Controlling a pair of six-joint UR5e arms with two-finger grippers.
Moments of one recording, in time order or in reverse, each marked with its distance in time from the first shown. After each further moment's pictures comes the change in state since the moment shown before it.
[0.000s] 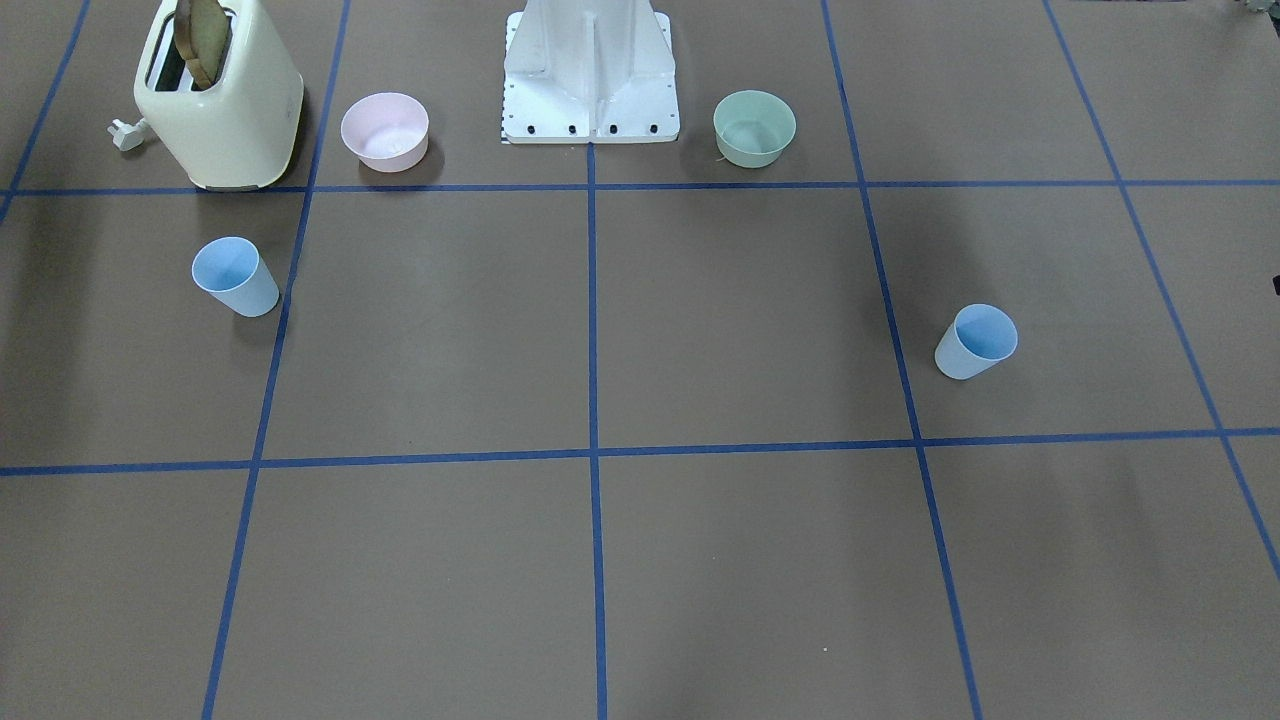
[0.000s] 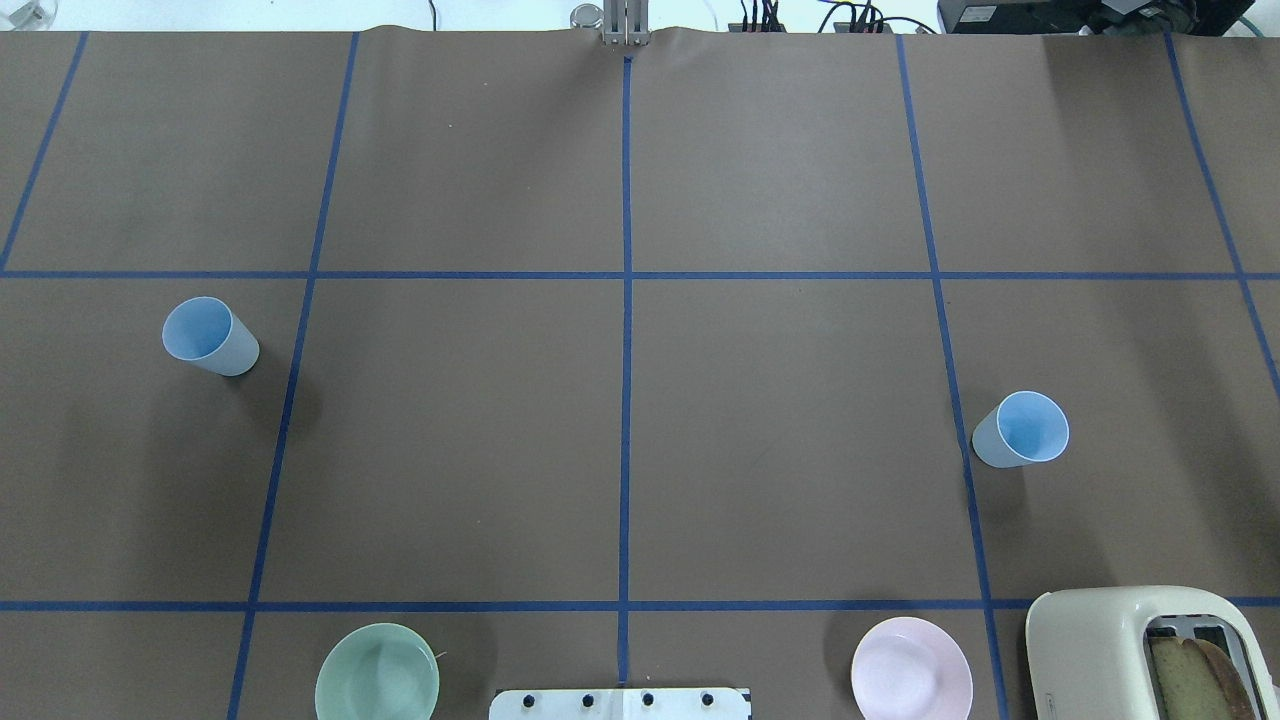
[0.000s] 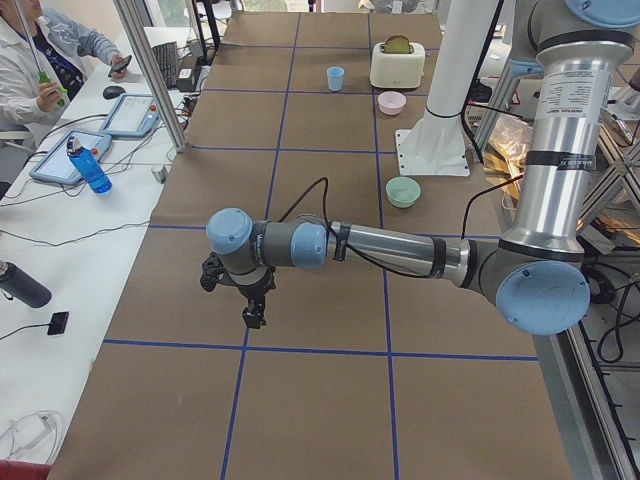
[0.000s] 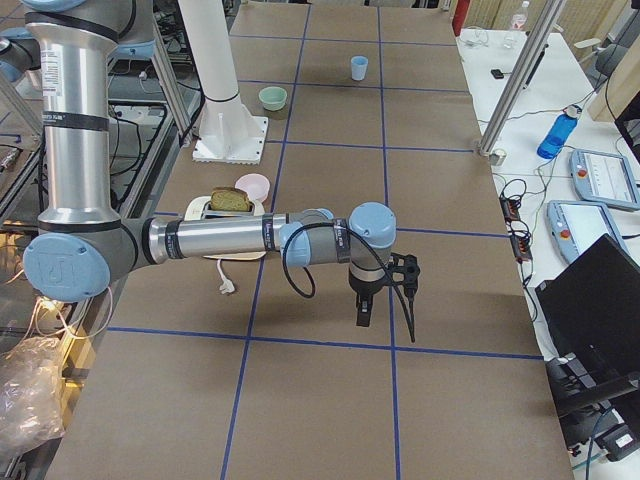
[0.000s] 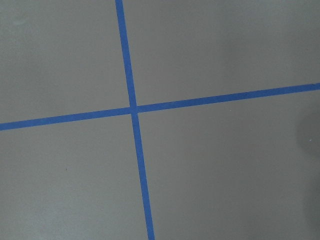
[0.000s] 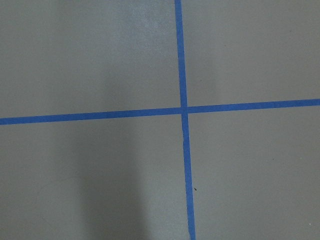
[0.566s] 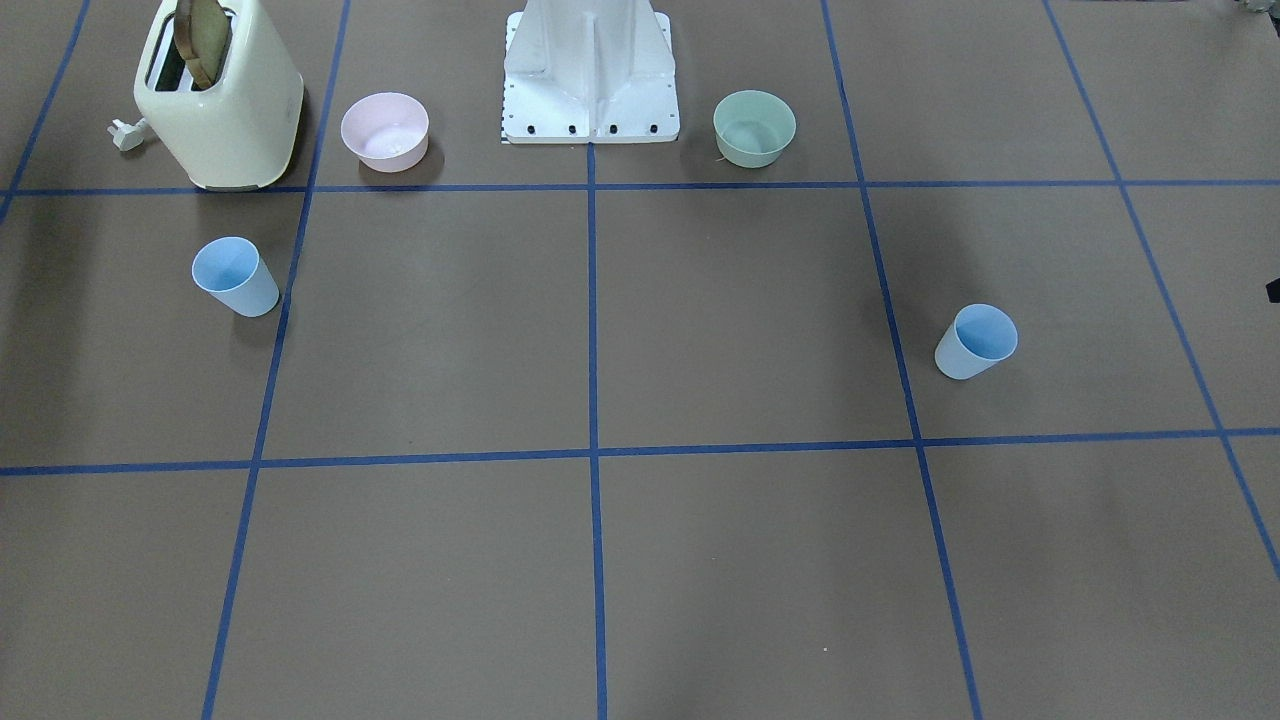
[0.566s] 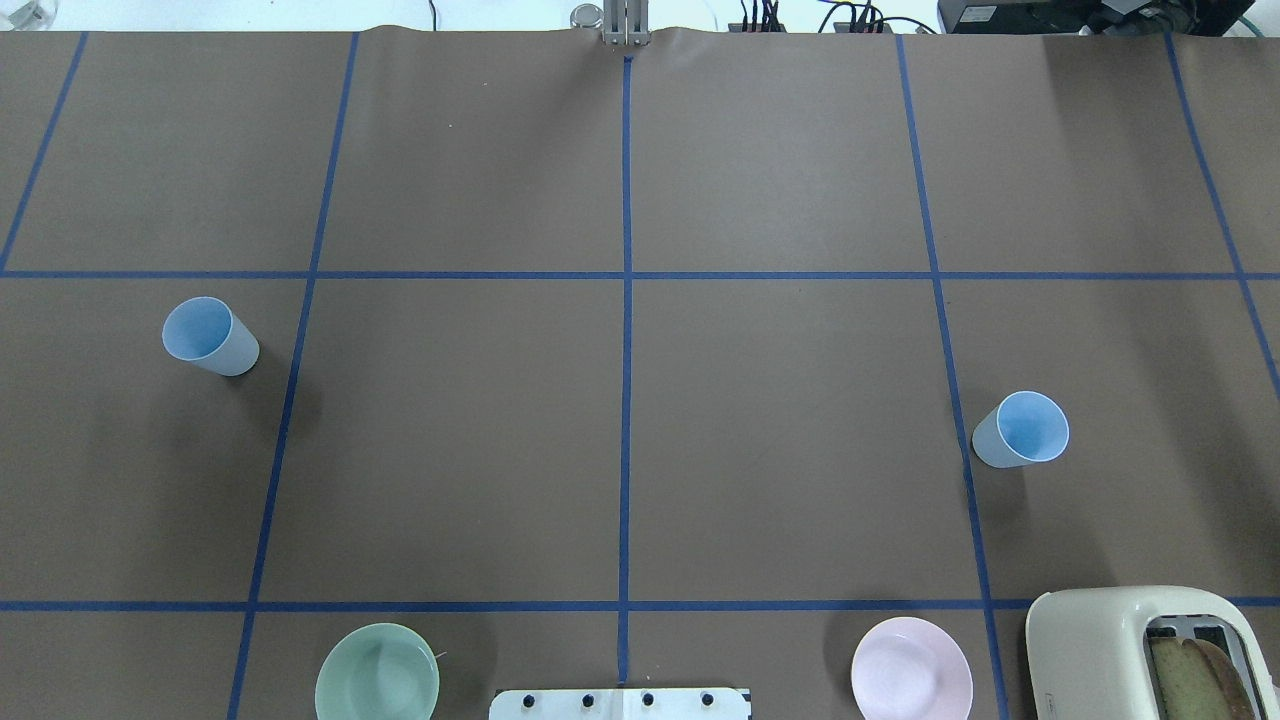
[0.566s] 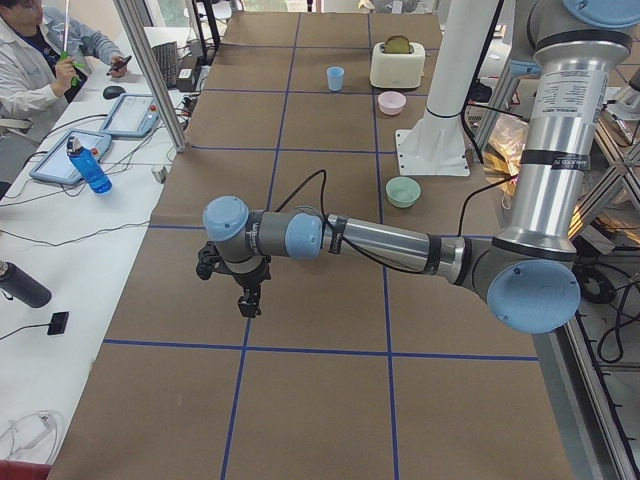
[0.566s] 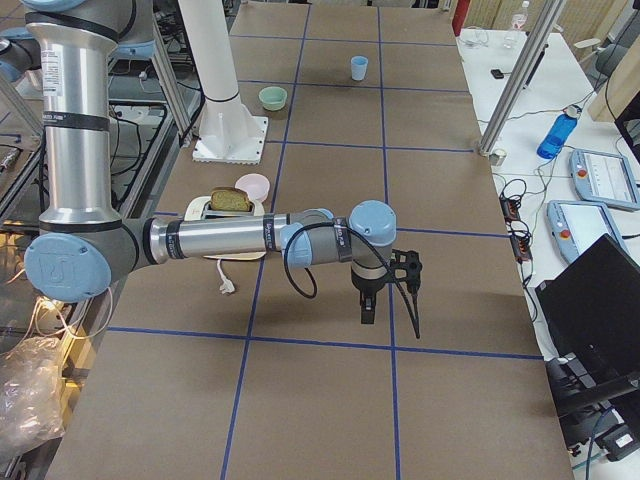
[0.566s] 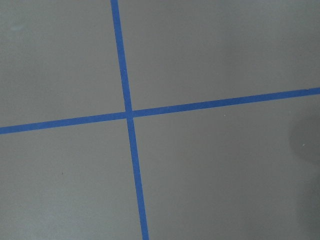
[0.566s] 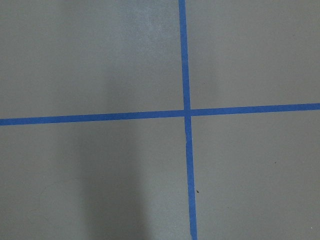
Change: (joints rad) left arm 0.022 -0.036 -0.016 -0.001 -0.004 -0.050; right arm 0.000 0.001 -0.010 0.080 0.004 -0.010
